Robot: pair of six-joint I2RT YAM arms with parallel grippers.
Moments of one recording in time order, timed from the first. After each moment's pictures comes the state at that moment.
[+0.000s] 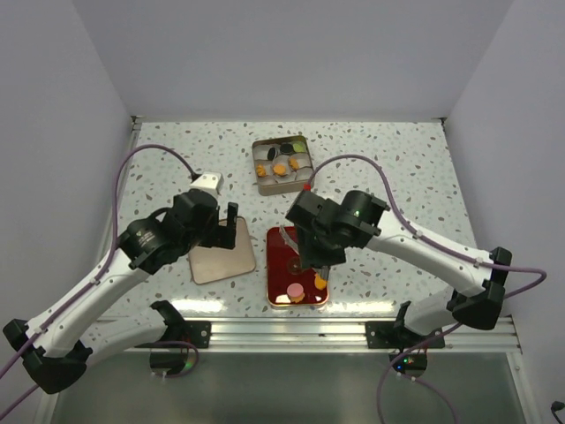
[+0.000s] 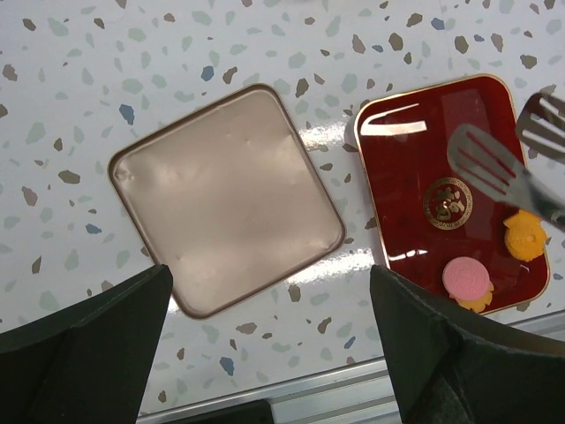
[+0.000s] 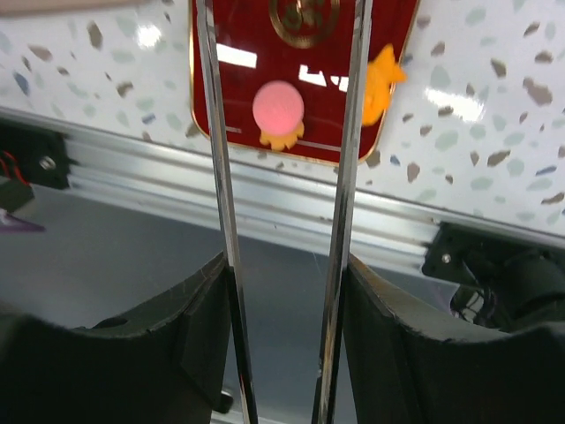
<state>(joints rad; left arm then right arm) -0.75 0.94 1.09 -0.96 -0.36 -0.46 1.06 1.47 1.61 -1.36 0.17 0.90</state>
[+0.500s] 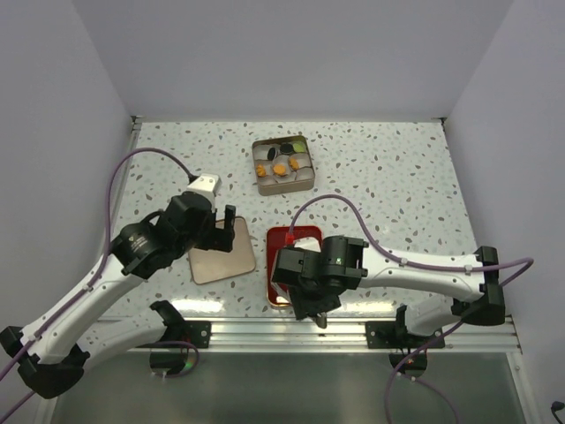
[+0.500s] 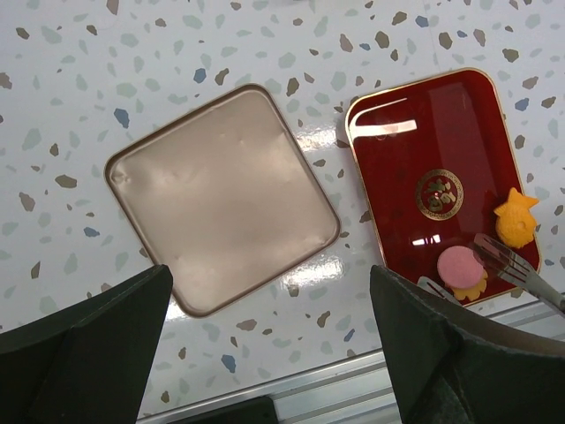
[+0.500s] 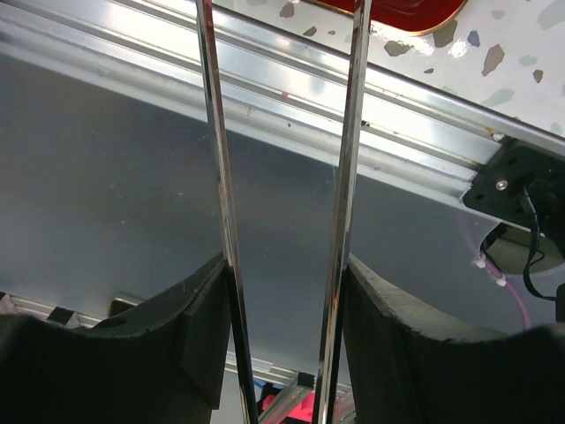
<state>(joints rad) -0.75 0.90 1.08 -0.96 -0.33 -0.43 1.39 1.43 1.42 -1.37 0.08 1.11</state>
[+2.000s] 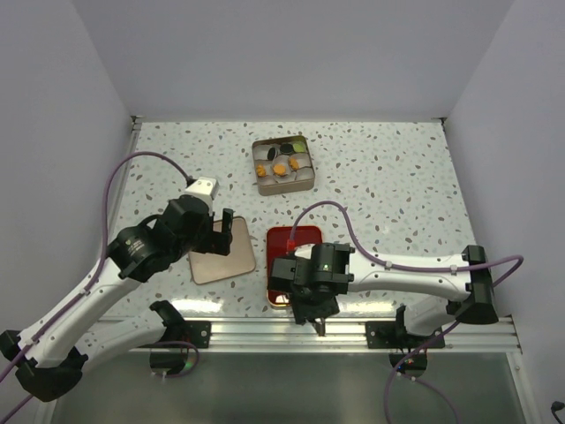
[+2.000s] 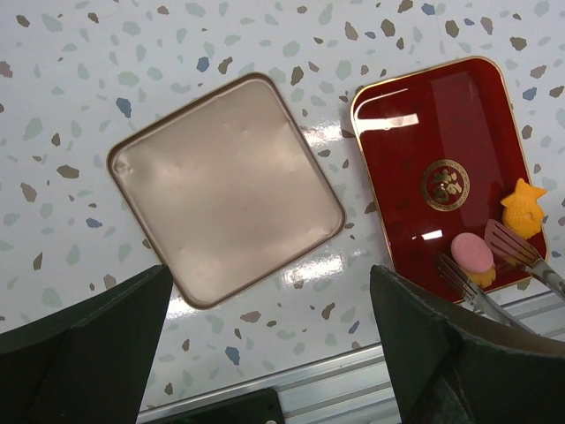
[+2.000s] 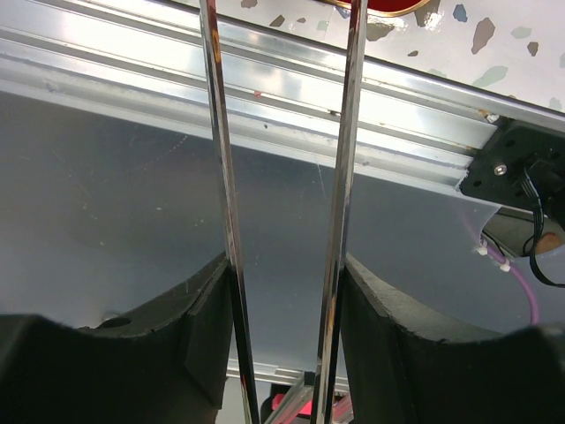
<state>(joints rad) -0.75 0.87 1.06 -0.99 -0.33 -0.43 1.43 1.47 1.37 -1.37 0.09 1.19</state>
